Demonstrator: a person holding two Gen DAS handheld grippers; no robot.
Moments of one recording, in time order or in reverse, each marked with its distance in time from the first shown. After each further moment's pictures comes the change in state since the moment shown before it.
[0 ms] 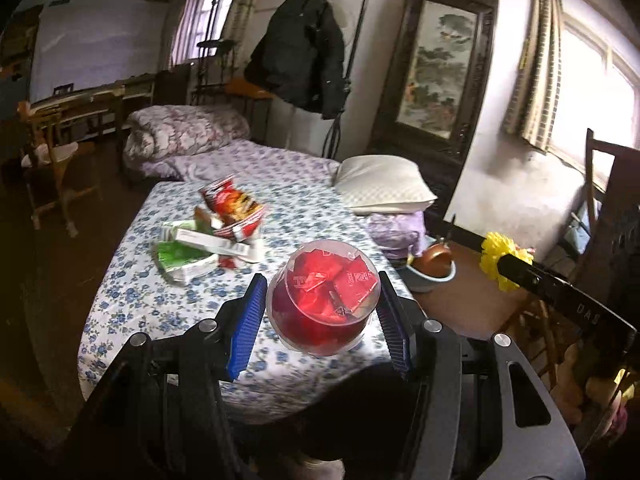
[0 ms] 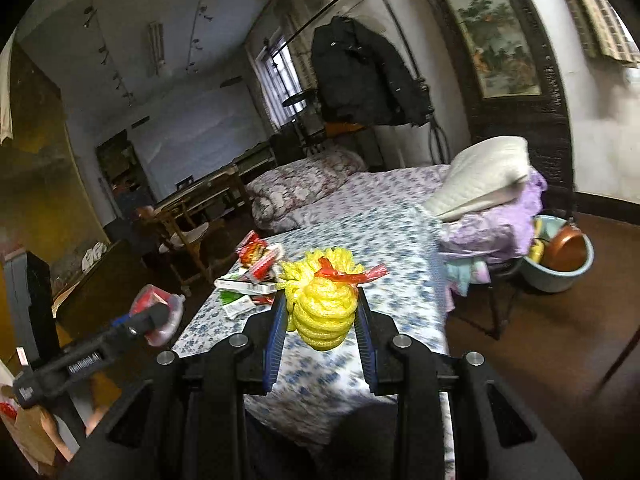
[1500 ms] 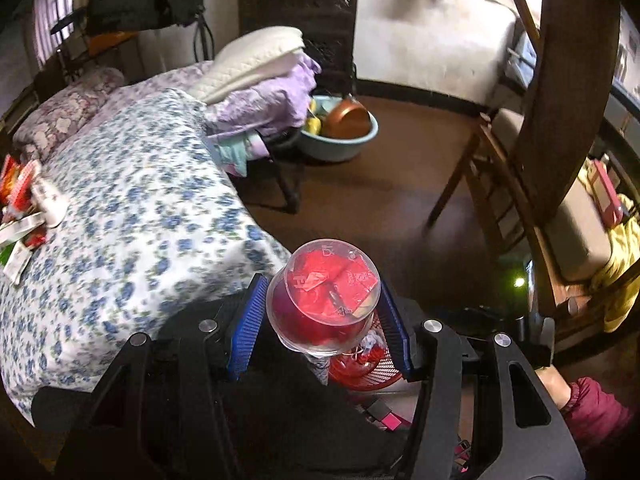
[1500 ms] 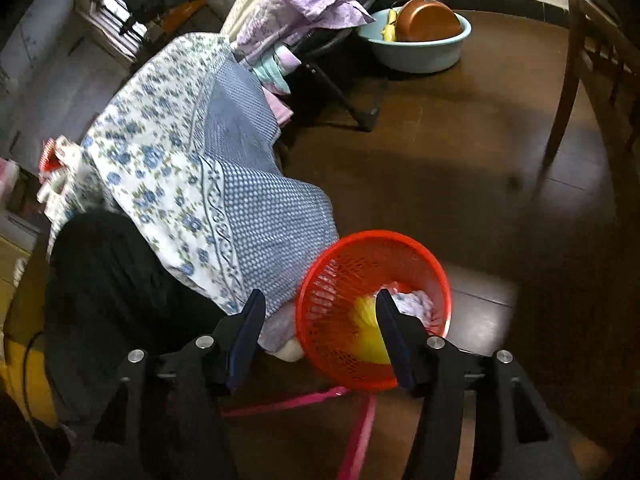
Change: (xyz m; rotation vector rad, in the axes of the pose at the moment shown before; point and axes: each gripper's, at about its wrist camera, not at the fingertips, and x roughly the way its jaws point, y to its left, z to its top) left arm 0.133 -0.203 -0.094 0.371 0.443 -0.192; right arm 0.022 -0.245 -0.224 0.409 0.478 -0.233
